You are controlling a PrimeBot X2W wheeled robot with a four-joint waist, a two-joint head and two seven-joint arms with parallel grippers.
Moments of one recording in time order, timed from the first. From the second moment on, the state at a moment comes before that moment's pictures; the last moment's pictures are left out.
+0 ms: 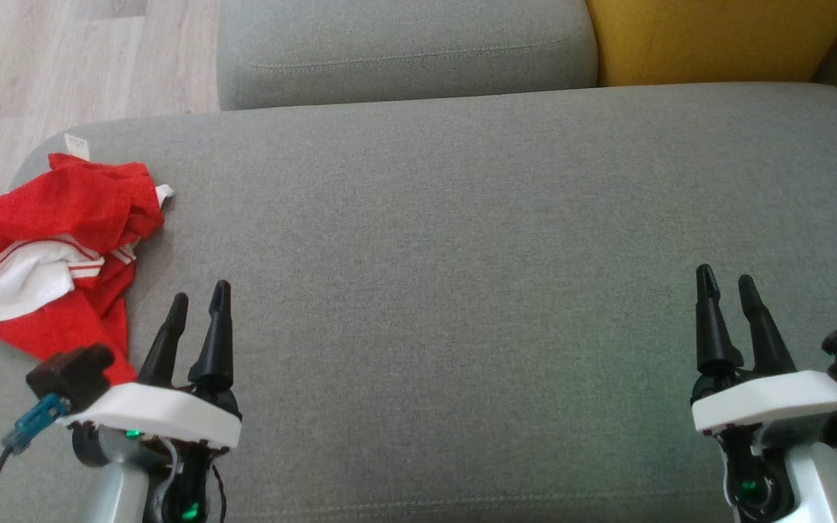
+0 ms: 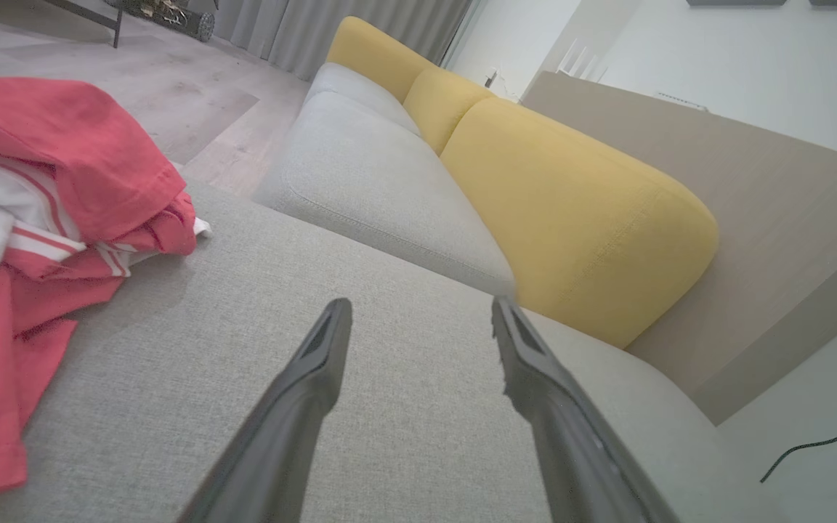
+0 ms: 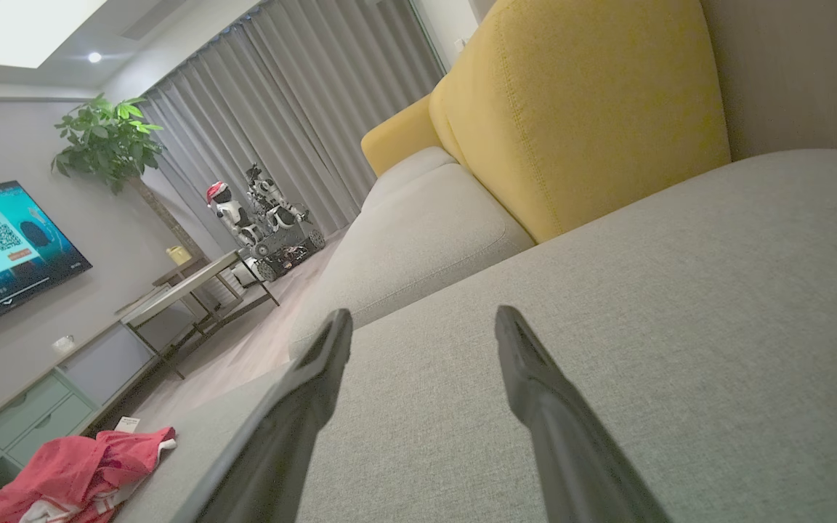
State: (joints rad) left arm -0.05 0.10 -0.12 0.16 -0.64 -0.07 -0.11; right arm -0.05 -0.09 0.02 0.19 0.60 0.13 -0.08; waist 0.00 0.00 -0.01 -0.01
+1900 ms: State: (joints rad) left arm -0.07 0.10 -0.17 0.29 -0.15 0.00 -0.25; right arm -0.05 -0.06 0.04 0.22 0.14 0.13 -0.12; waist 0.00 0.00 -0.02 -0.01
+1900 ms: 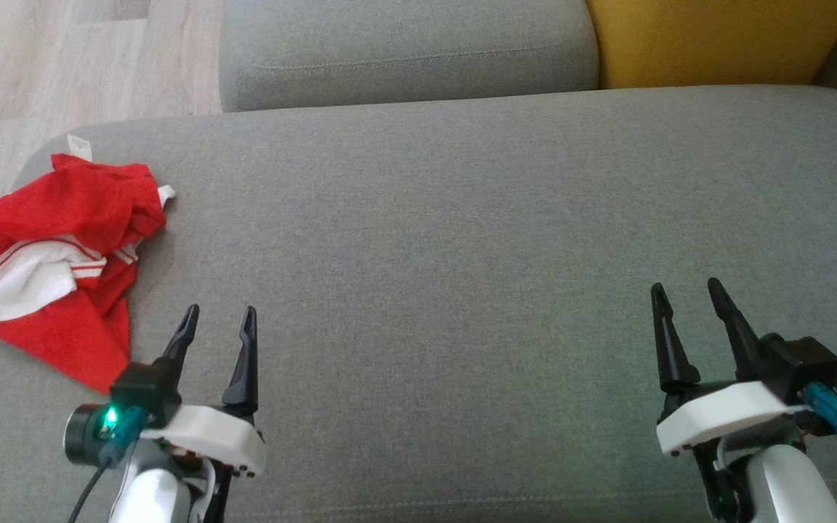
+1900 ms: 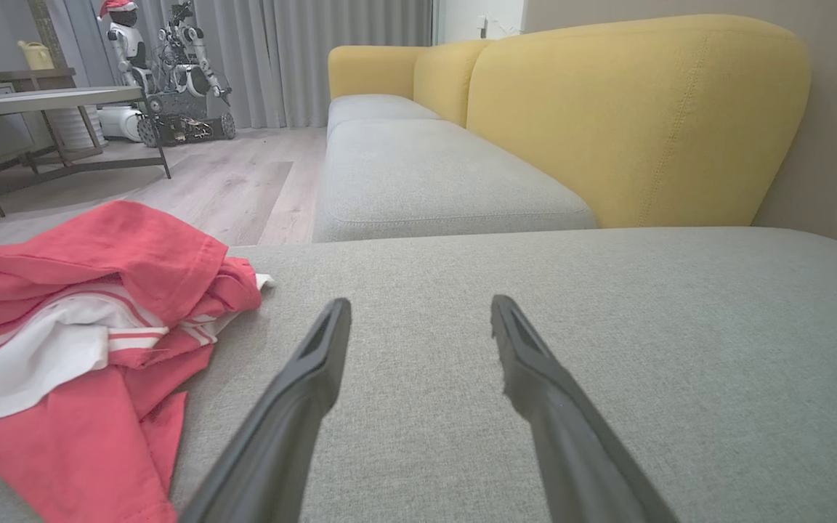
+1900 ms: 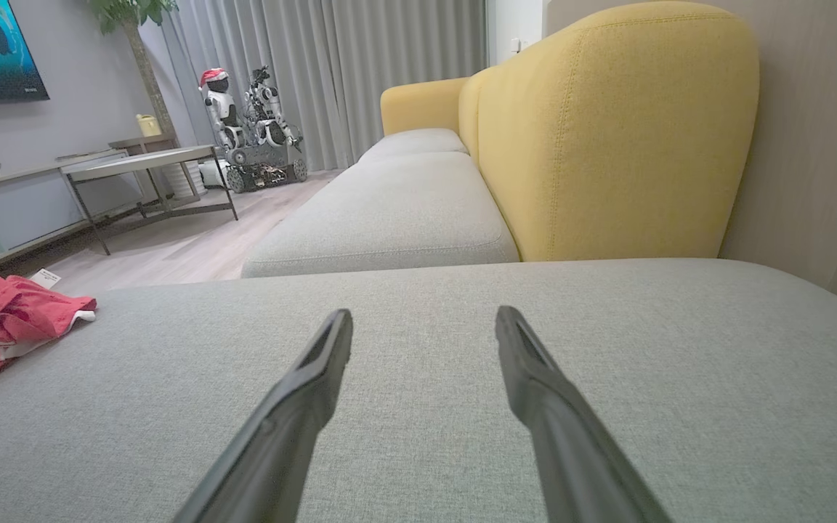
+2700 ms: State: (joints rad) left arm -0.11 0.09 -0.14 0.29 -0.14 -0.01 -0.25; right arm -0.05 -0.05 0.03 0.17 0.14 0.13 -0.11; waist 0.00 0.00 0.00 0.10
